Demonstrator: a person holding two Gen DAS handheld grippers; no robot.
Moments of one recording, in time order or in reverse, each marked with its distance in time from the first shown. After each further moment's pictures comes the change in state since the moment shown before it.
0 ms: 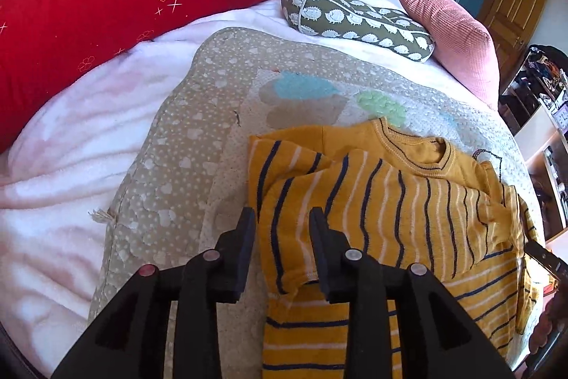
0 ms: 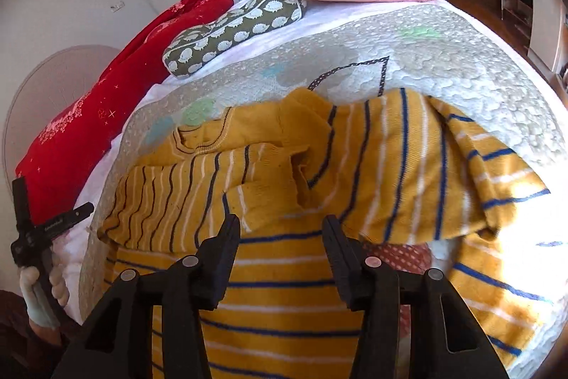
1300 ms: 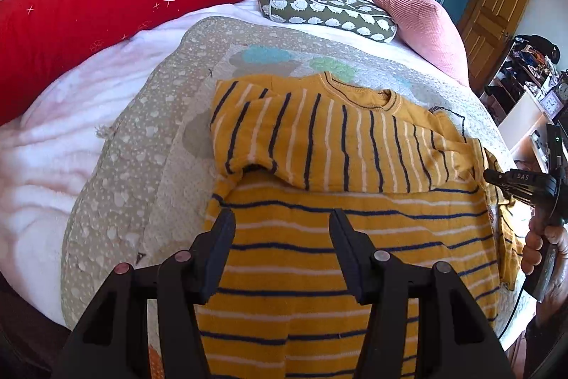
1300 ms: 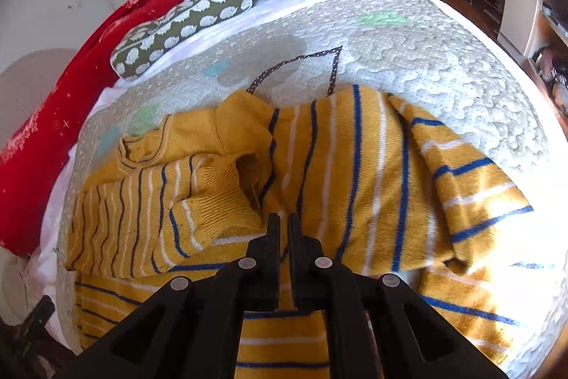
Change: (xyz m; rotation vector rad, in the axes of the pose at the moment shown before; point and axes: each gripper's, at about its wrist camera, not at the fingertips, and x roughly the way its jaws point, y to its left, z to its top) left arm -0.067 -0.053 -0.100 0.015 -0.025 -0.042; right arm -0.007 -0.042 0.014 0.078 0.024 -0.130
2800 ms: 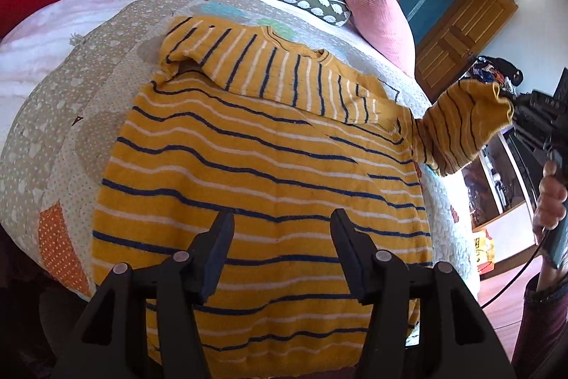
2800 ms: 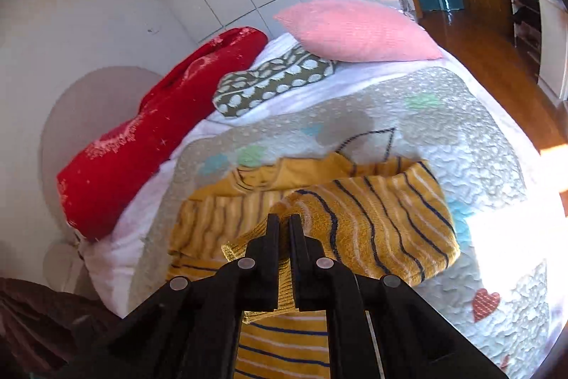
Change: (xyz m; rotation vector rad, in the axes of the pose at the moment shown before) left arm -0.035 -0.027 -0.095 -0.132 0.030 -0.235; right arm -0.153 0.054 0.001 -0.134 -0.150 0.281
